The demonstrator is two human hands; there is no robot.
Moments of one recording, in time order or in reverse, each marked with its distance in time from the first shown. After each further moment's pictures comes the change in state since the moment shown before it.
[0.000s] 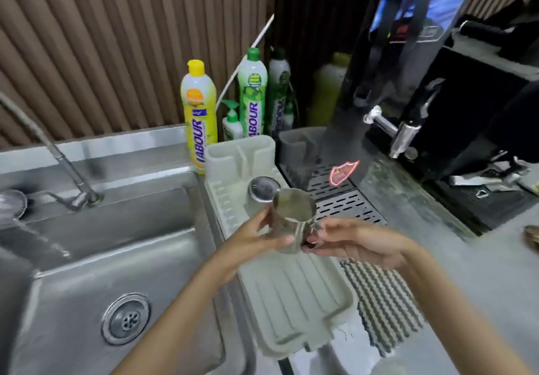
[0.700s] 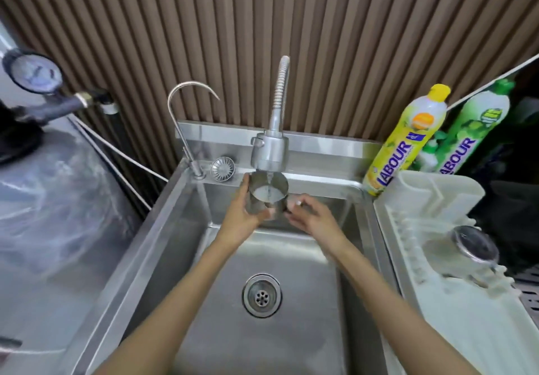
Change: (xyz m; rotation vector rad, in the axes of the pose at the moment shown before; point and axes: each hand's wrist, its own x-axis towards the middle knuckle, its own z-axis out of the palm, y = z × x) left_hand -0.156 -0.048 -0.266 0.079 0.874 0.153; right_hand 0.246 -0.002 0.305 -0.173 0.013 -0.322
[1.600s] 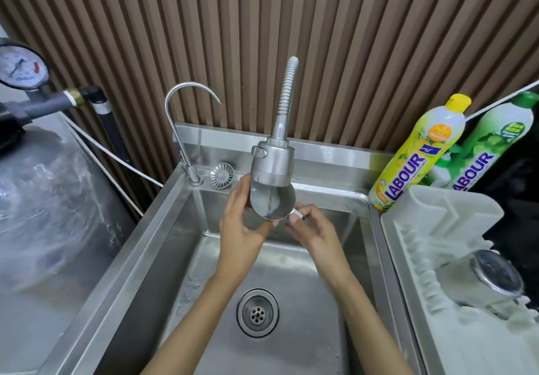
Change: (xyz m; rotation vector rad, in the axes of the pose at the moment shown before) left_hand -0.003 -0.008 0.011 0.012 0.253 0.232; right_hand -0.001 0.008 0.007 0.008 0.020 -0.175
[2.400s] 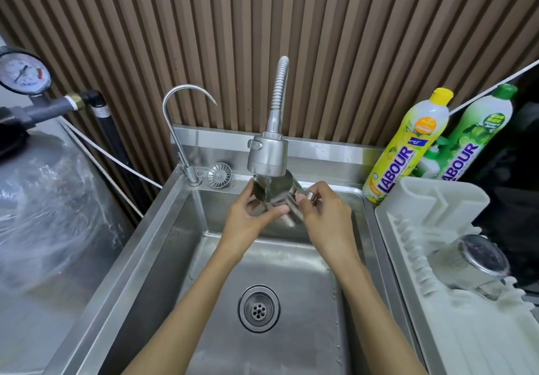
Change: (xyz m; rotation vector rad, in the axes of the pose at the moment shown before) left_hand 0.006 0.014 0.000 -0.142 -0.222 -0.234; right_hand -0.012 -0.049 0.005 -0.684 0.312 -0.146
